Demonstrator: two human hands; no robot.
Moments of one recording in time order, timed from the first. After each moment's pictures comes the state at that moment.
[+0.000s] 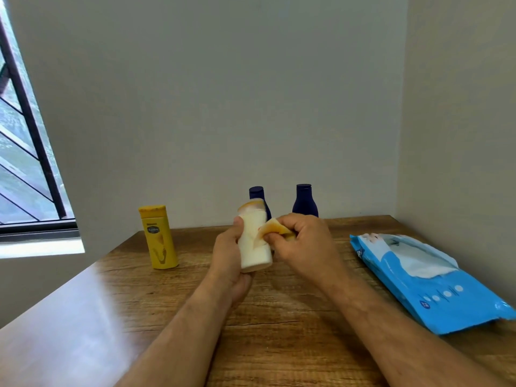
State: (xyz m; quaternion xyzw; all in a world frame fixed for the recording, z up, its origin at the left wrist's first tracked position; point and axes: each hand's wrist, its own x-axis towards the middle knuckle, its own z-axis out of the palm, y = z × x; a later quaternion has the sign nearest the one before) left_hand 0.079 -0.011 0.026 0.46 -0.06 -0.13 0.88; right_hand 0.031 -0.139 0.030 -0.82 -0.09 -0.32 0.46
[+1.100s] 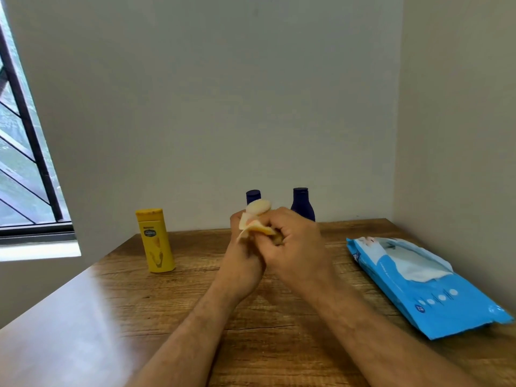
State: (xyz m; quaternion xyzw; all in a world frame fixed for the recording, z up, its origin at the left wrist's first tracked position) left_hand 0.080 -0.011 0.011 0.74 -0.35 0.14 0.55; right_hand 0.016 -0.120 0.038 -0.81 -0.15 -0.43 0.38
